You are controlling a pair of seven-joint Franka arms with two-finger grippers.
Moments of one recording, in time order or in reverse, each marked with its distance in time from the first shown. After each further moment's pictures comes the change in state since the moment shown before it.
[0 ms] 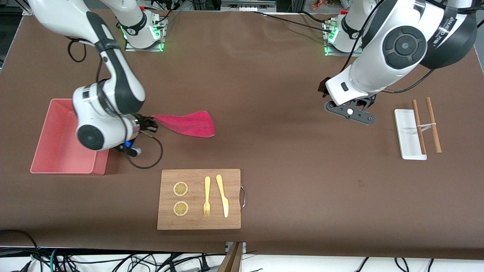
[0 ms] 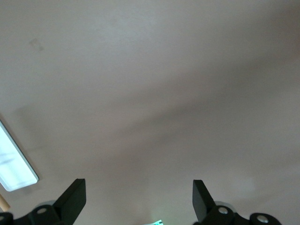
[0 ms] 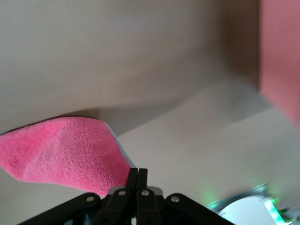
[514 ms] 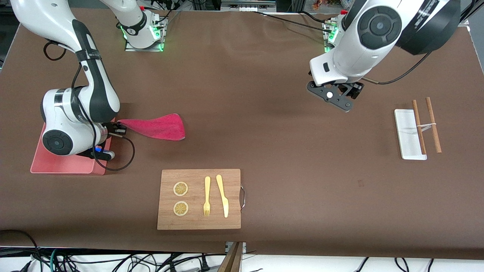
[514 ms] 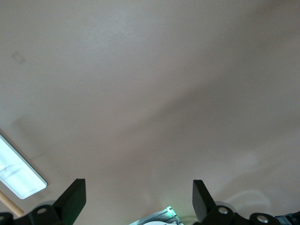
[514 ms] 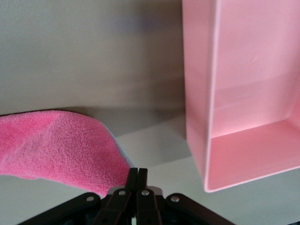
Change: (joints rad) left arm -0.049 -0.054 0.000 0.000 0.001 -0.053 0.083; right arm -0.008 -0.001 -0.094 0.001 -0.152 0.018 -0.257
